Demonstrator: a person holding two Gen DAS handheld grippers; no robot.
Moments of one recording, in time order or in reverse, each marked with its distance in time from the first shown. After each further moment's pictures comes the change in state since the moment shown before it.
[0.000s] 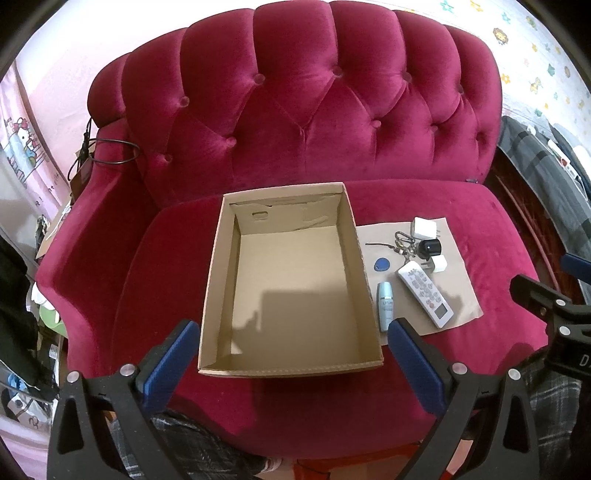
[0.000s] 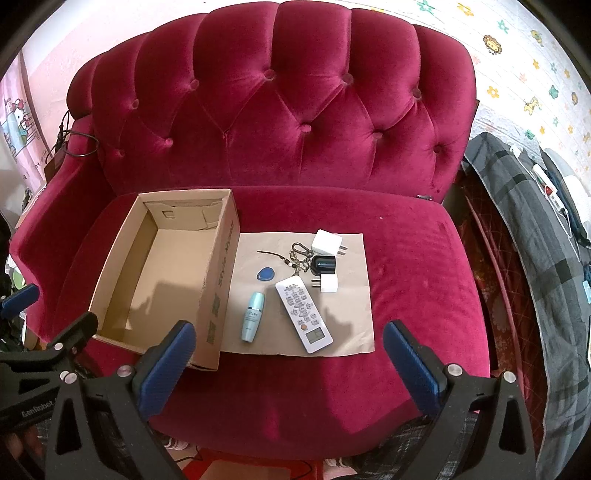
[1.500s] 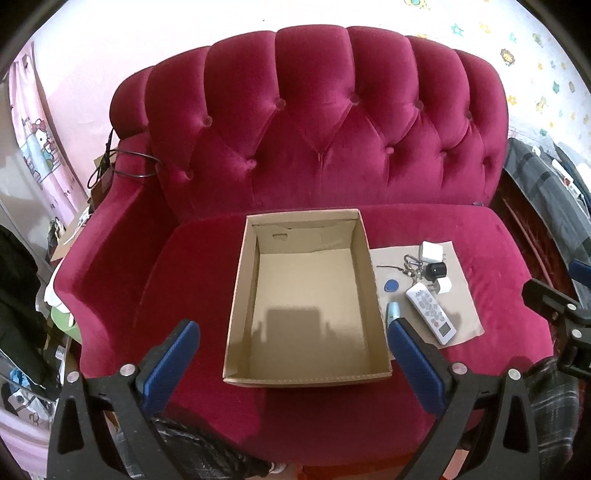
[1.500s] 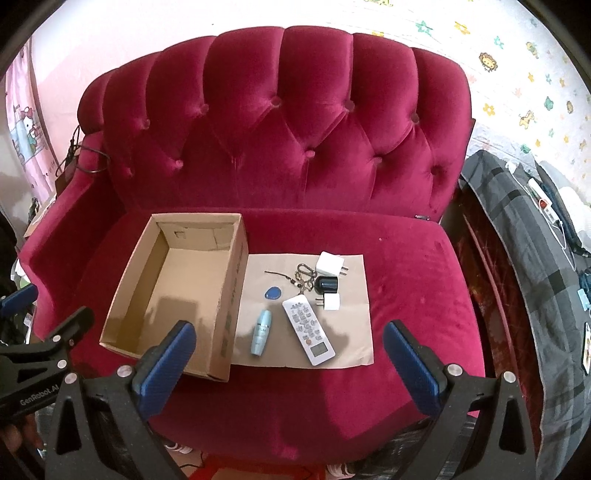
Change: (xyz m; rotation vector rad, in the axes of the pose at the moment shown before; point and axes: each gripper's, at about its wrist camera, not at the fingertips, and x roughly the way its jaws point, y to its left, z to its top) left arm -0.032 0.019 0.006 -0.034 -0.075 0.032; right arm -0.037 0.007 0.008 0.003 -0.074 0.009
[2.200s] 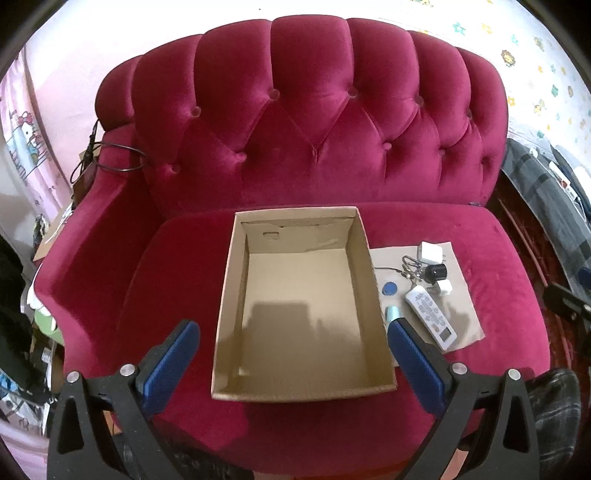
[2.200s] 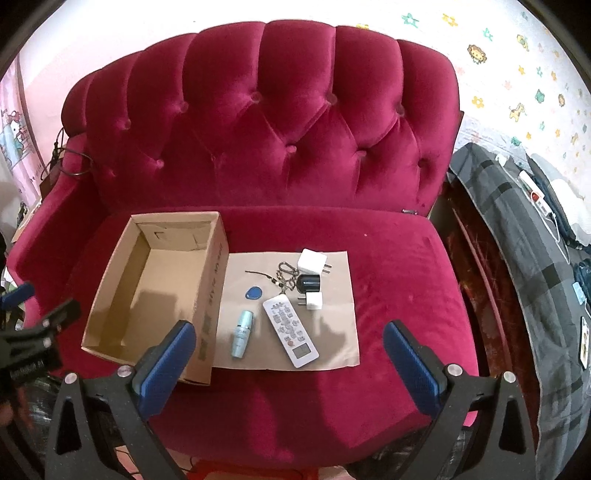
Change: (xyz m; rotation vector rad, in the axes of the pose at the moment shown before) left arm 0.039 0.009 0.009 -0.003 0.011 -0.057; right arm 0.022 -0.022 -0.002 0.023 0.022 -0.040
